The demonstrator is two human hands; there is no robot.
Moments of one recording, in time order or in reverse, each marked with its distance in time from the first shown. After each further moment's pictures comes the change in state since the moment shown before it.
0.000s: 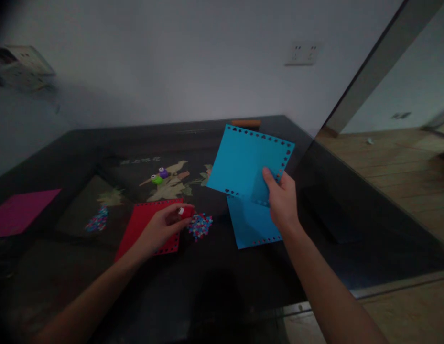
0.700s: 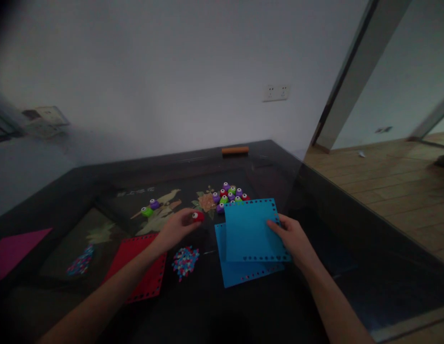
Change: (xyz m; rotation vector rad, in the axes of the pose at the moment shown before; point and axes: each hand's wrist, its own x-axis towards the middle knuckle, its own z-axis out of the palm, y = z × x) left_hand 0.088 0.015 0.023 0.399 0.065 0.235; right_hand 0.008 0.022 -0.088 -0.118 -0.195 0.471
